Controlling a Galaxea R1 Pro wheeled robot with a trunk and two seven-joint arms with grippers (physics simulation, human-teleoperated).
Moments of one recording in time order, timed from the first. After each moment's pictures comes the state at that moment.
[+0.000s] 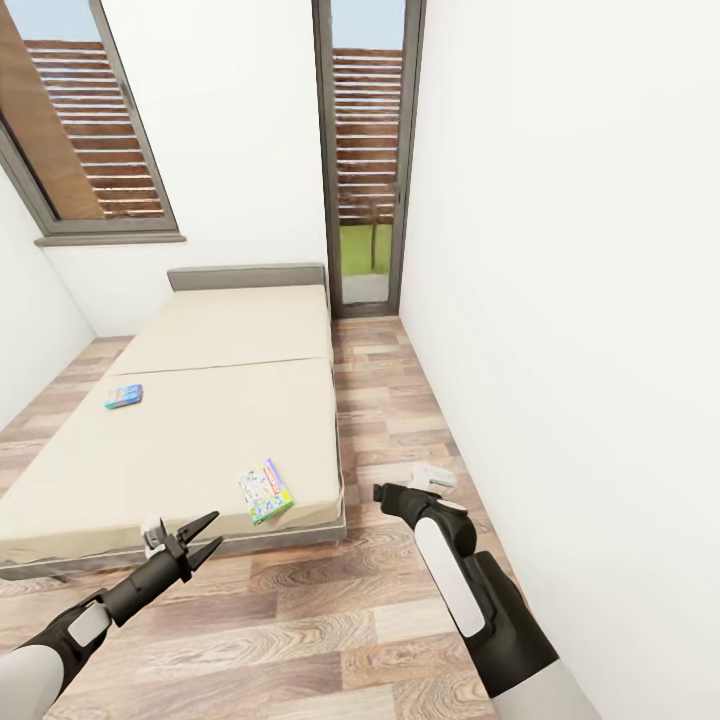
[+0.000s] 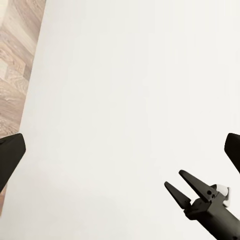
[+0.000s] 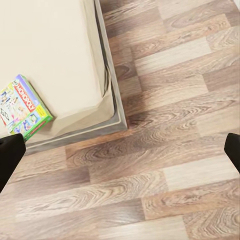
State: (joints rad) left arm -0.71 0.31 0.52 -0.10 0.33 0.49 -1.27; right arm -0.52 0.15 0.32 -1.32 -0.56 0.66 -0.53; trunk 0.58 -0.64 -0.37
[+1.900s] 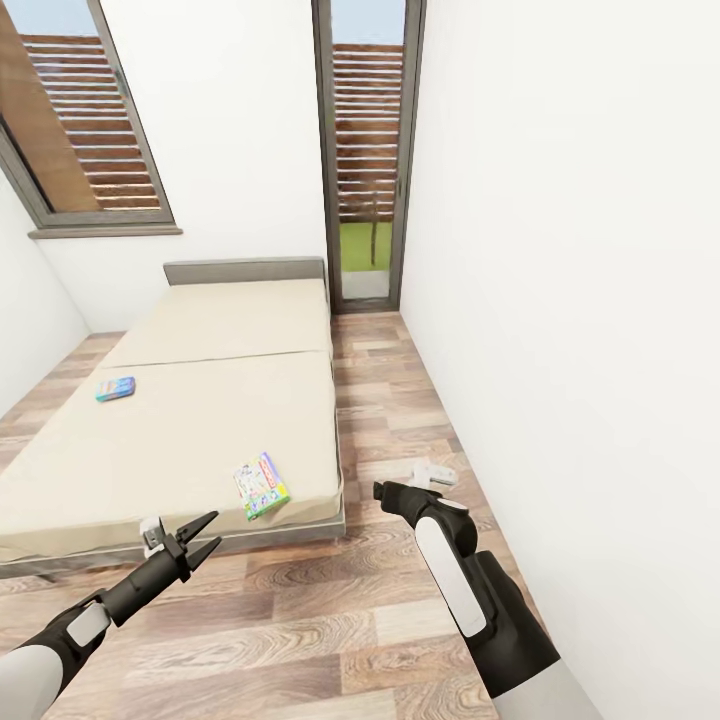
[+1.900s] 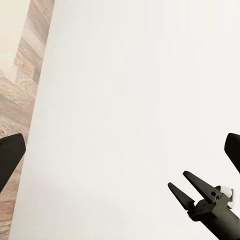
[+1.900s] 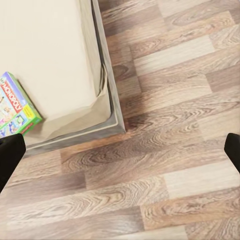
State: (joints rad) left arm -0.71 0.31 0.53 -0.10 0.33 0.48 -1.26; right arm -0.52 0.15 0.32 -1.33 -0.57 0.66 -0.53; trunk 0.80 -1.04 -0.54
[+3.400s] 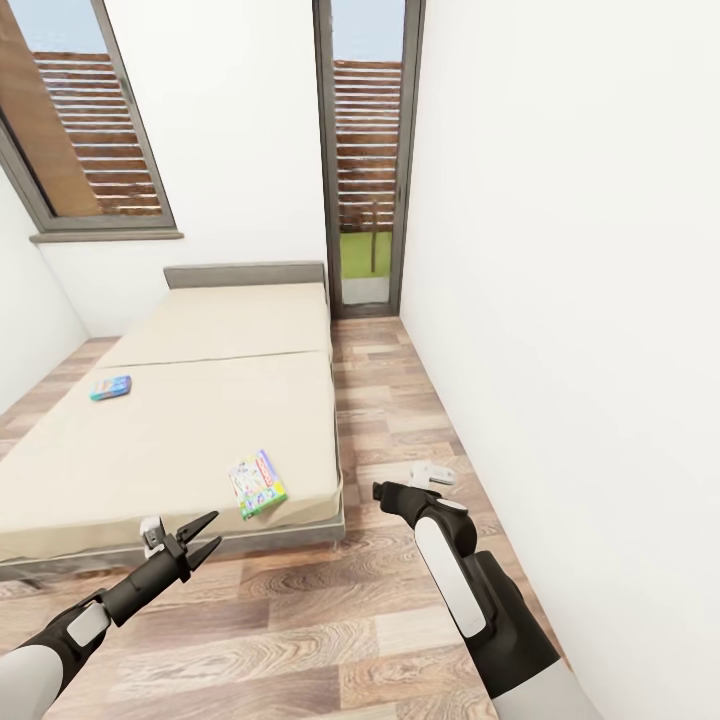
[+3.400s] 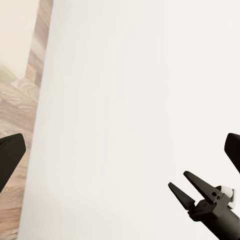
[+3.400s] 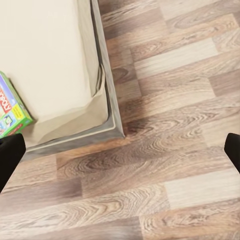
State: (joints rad) left arm -0.71 0.31 0.53 -0.10 0.33 0.48 -1.26; right arm -0.52 0.15 0.33 -1.33 -0.57 0.66 -0.53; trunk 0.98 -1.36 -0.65
